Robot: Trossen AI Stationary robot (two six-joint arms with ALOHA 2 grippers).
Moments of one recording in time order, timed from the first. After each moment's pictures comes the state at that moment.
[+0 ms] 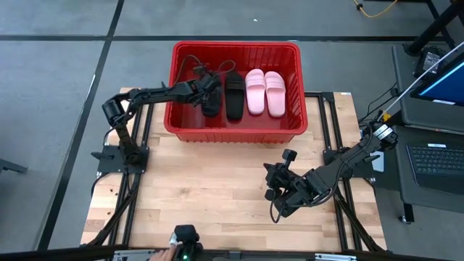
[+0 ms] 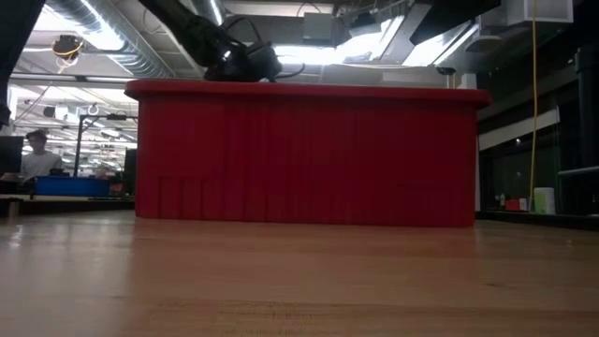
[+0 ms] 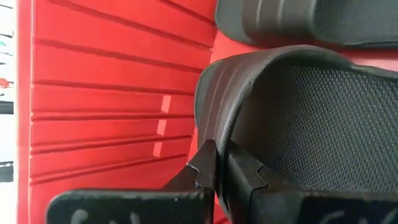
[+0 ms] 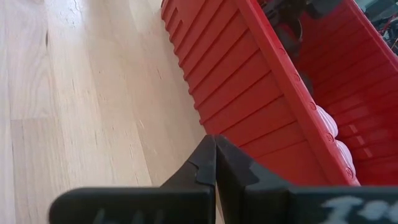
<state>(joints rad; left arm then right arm) 0.59 1.76 1.25 -0.31 -0.69 0.64 0.61 1.60 1.29 -0.95 0.97 0.60</state>
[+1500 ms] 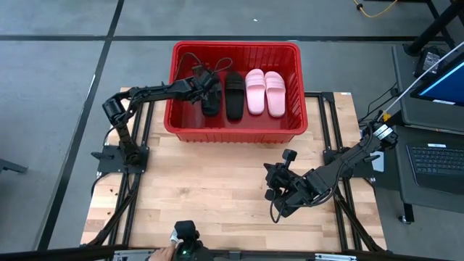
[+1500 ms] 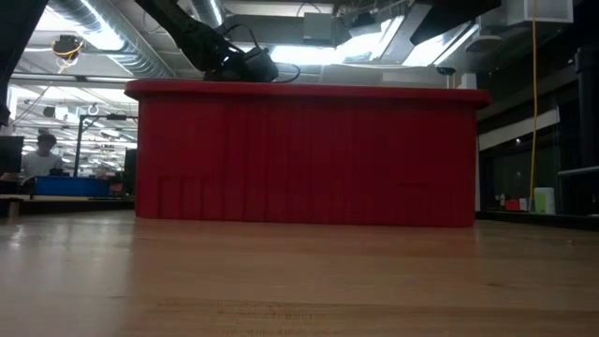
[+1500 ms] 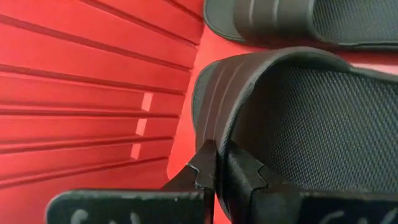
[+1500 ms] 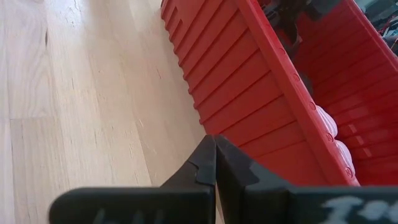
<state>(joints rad) 0.63 1.77 1.25 -0.32 -0.58 0.60 0.61 1.60 1.29 -0.95 0.97 0.60</state>
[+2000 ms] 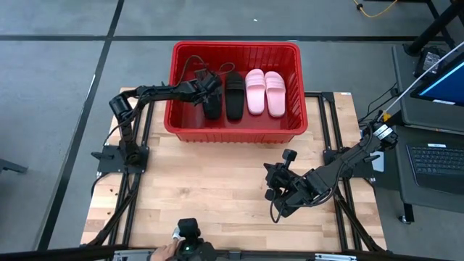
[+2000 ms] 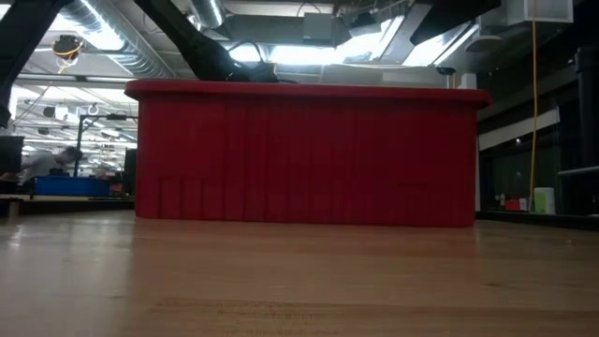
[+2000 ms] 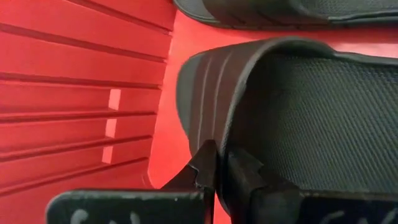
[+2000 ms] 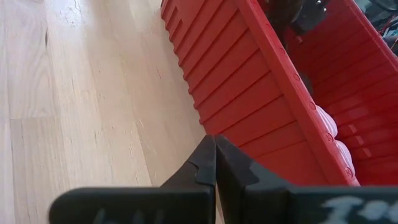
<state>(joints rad) 0.64 1.85 1.25 -0.30 -0.58 0.60 0.61 1.60 1.29 -0.95 0.97 0.60</state>
